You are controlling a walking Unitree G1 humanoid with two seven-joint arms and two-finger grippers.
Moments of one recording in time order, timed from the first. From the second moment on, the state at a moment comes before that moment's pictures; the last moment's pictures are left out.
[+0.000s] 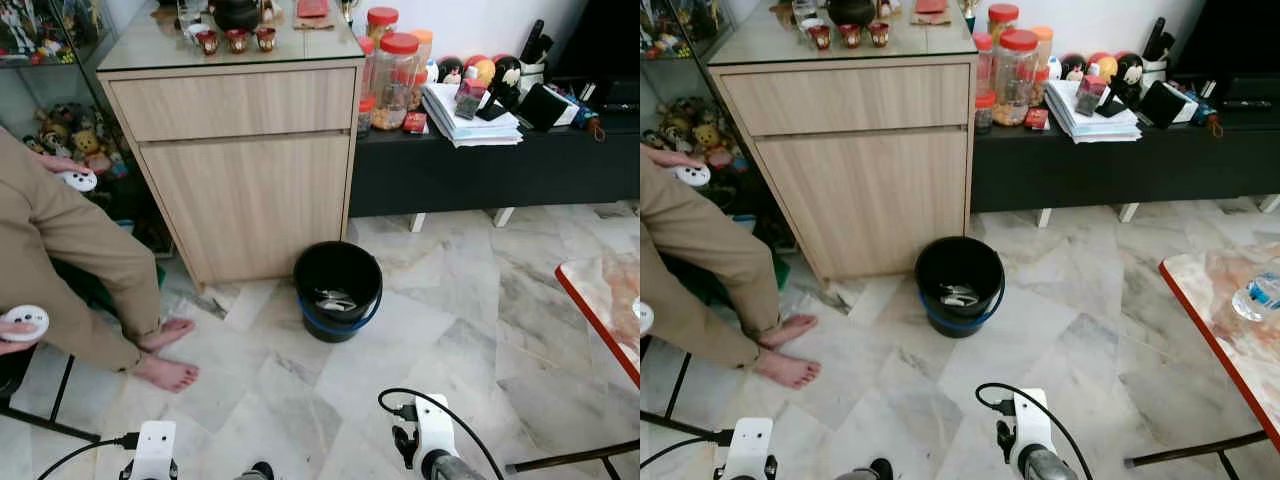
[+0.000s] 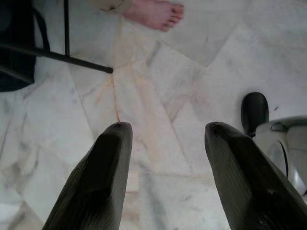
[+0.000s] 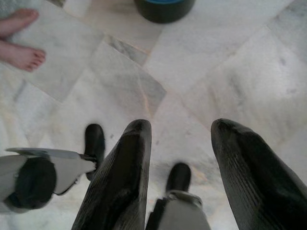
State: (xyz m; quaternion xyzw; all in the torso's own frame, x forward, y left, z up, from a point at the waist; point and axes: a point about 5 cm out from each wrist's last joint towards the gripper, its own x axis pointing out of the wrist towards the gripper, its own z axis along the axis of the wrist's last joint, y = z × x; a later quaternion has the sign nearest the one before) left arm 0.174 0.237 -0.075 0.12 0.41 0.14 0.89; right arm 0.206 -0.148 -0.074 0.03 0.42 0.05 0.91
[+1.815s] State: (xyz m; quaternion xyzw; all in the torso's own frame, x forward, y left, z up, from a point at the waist) left arm 0.178 0.243 -0.072 0.13 0.41 0.14 0.89; right arm 0.205 -0.148 -0.075 0.02 0.42 0.04 0.91
